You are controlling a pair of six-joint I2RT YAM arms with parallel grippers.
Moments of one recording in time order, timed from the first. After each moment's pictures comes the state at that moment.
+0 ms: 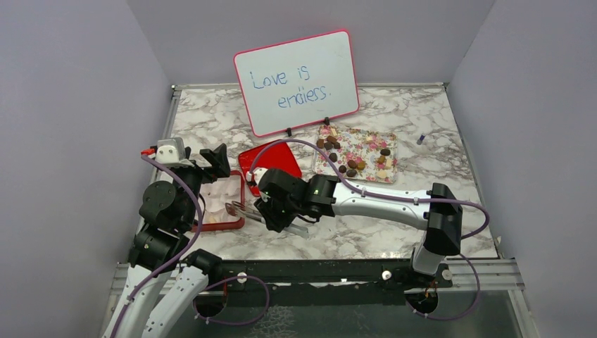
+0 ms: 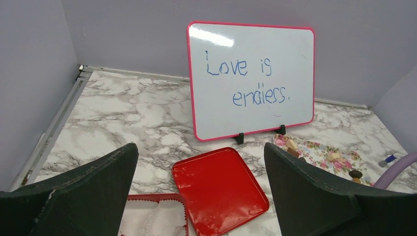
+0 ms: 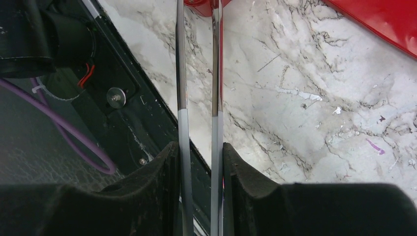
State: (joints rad) left arm -0.40 0.45 0.82 -0.29 -0.35 -0.20; right arm 1.26 1.74 1.48 -0.64 -0.01 0.32
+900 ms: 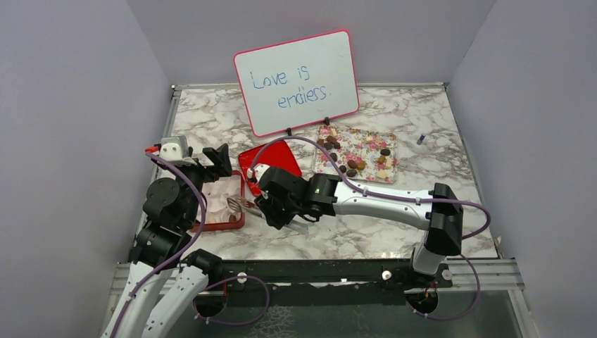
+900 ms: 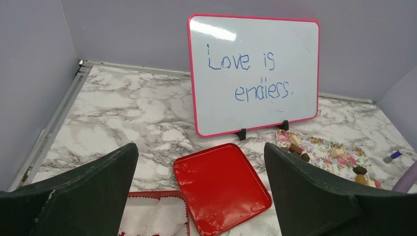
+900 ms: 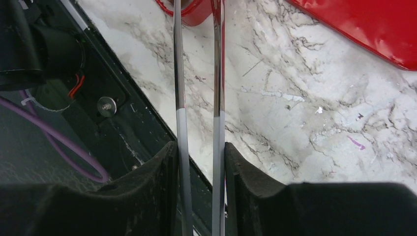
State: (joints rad) left arm -0.40 0.47 0.81 -0.29 -0.35 -0.20; right arm 1.26 1.74 1.50 -0.65 0.05 0.32
